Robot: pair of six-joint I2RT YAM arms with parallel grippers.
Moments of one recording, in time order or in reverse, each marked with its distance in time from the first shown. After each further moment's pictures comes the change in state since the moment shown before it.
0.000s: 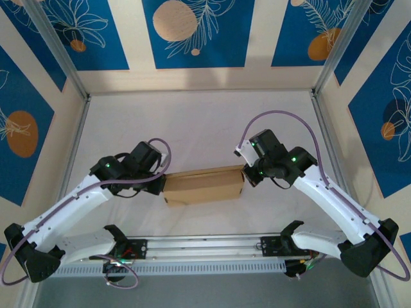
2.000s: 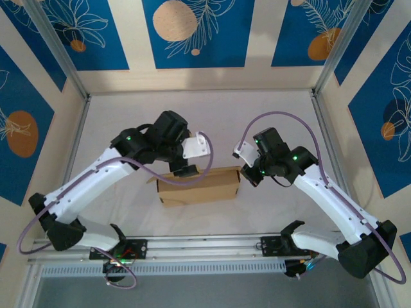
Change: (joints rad) left arm -0.106 0.294 0.456 0.101 0.036 0.933; right arm -0.072 -0.002 -0.033 0.058 -0.155 -0.187
